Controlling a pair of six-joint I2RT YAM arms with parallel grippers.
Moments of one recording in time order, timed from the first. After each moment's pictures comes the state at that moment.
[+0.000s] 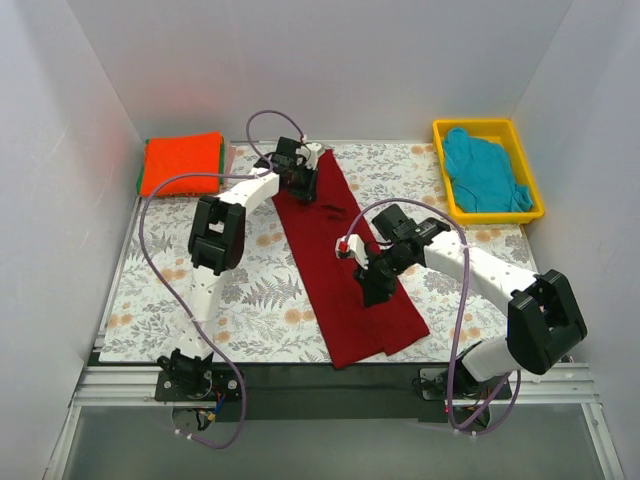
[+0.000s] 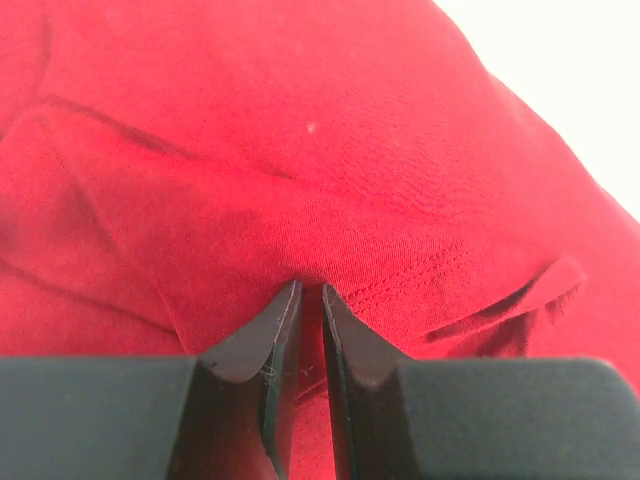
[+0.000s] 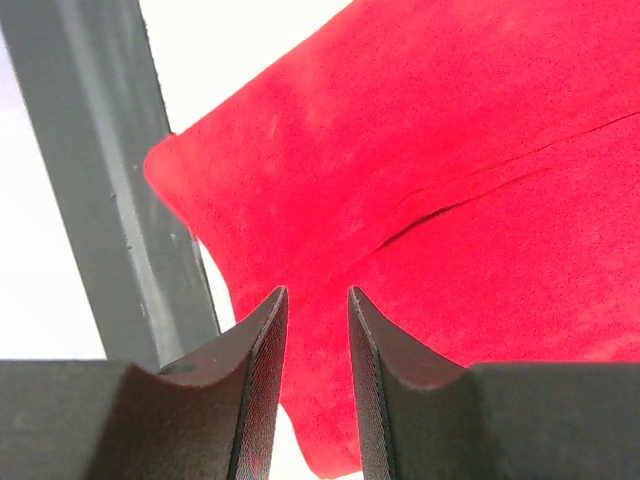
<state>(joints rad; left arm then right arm) -0.37 2.40 1.95 -0.43 0.30 0.01 0.66 1.44 1.02 -0.85 -0.65 -0.57</state>
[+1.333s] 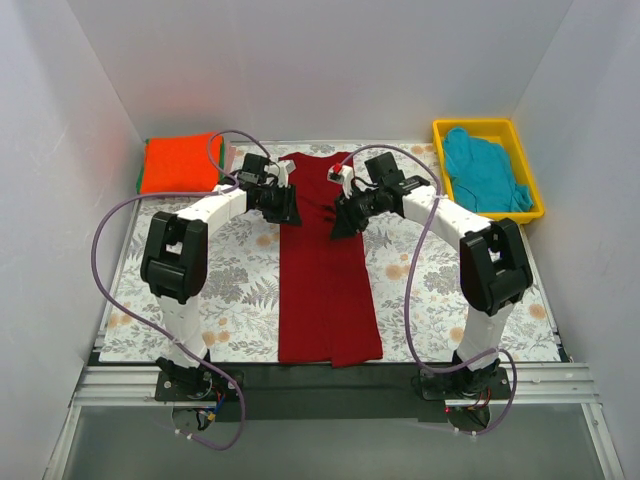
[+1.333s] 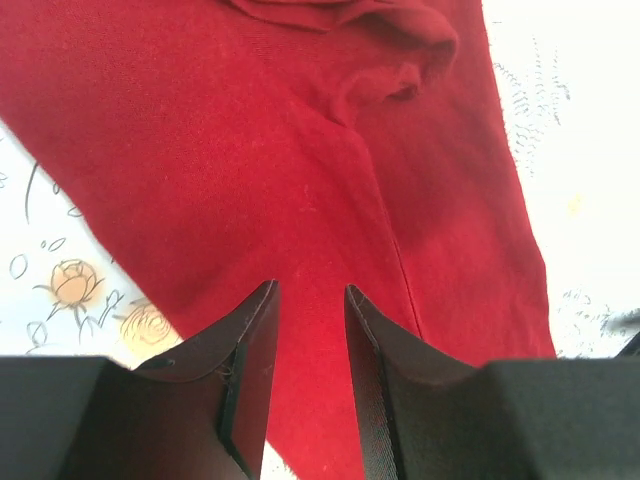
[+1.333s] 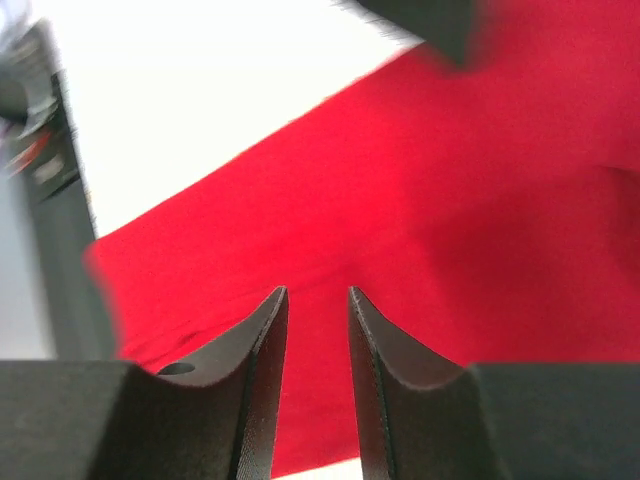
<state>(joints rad) -0.31 1.95 1.42 -0.42 0.48 -0.17 0.53 1.82 1.39 -0.51 -0.84 -0.24</state>
